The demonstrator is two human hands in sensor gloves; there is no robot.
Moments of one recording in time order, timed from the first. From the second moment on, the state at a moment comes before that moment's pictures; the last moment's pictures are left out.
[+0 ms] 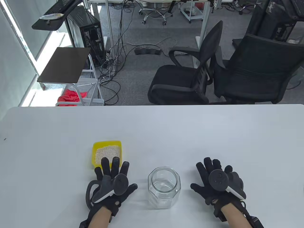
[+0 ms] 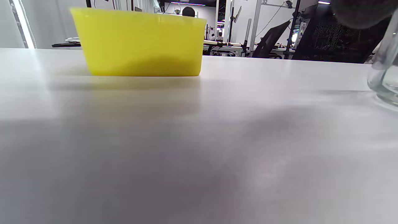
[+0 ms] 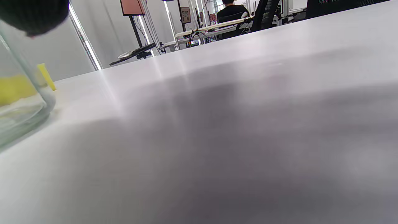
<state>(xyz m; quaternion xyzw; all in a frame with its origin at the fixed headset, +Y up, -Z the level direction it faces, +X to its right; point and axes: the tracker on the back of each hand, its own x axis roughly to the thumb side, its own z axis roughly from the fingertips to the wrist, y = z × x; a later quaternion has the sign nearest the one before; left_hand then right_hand) -0.178 -0.756 -0.306 -0.10 -0.12 0.02 0.99 0.227 -0.755 -0.310 0.10 0.05 0.98 0.15</state>
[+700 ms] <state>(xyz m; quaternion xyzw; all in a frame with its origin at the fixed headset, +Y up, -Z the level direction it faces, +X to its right) -0.158 -0.737 -0.293 -0.12 -0.14 0.03 0.98 0.215 -0.744 -0.301 0.13 0.02 0.98 0.13</state>
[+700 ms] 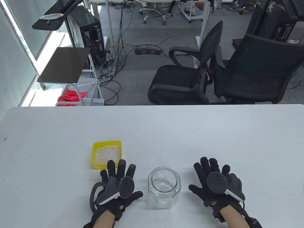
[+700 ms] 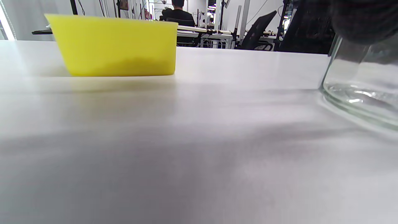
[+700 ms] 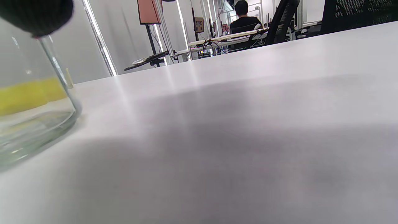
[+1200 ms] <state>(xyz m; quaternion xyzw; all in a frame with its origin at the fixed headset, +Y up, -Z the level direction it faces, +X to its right) -0.261 -0.694 -0.375 -0.09 0.09 0.15 0.98 0.218 -0.746 -0.305 0.12 0.03 0.98 0.14</state>
